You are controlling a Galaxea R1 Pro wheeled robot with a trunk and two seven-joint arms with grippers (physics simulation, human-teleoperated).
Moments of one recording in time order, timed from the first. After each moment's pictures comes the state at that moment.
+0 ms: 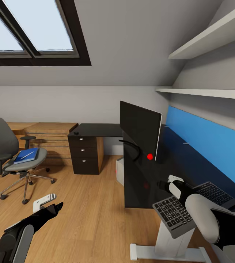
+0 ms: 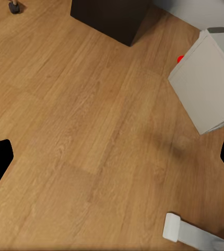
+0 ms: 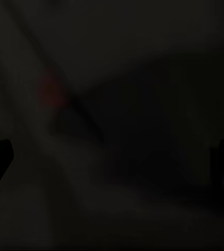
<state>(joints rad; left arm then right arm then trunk) -0.15 0.00 0.26 -1.57 0.34 0.76 0.12 -1.00 -0.08 -0.25 -0.11 -0.07 0.27 -0.09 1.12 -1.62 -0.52</state>
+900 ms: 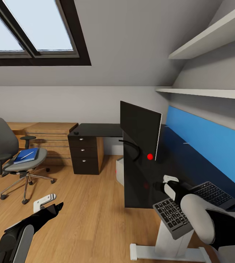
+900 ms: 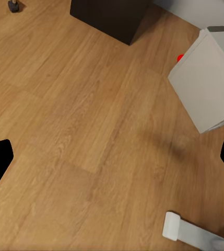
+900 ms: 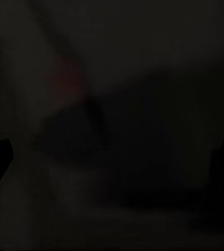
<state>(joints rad) -0.15 0.00 0.26 -1.57 0.34 0.76 0.12 -1.00 -0.03 -0.23 -0.10 0.02 0.27 -0.09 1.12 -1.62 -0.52</state>
